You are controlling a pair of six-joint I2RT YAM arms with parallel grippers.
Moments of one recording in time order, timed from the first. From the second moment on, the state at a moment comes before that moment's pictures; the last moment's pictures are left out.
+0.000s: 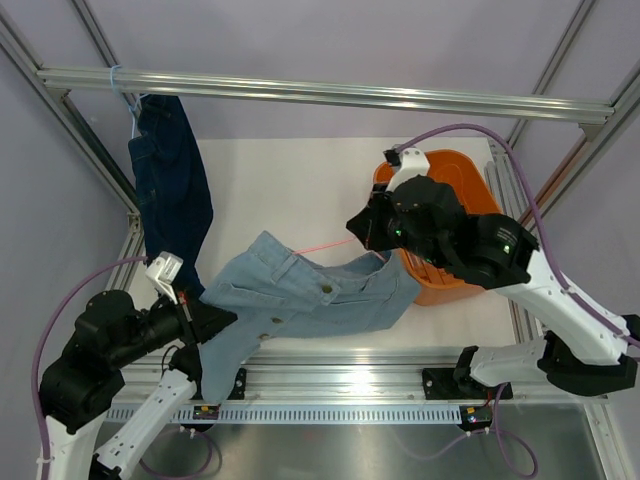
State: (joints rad) left arm -0.44 0.36 1.09 -1.13 0.43 -0.53; right arm 1.08 1.31 1.82 -1.01 0.40 0.64
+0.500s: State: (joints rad) left arm -0.45 0.32 1.10 -1.09 0.36 -0.57; right arm 0.91 1.09 1.59 -0.94 0.26 0.80
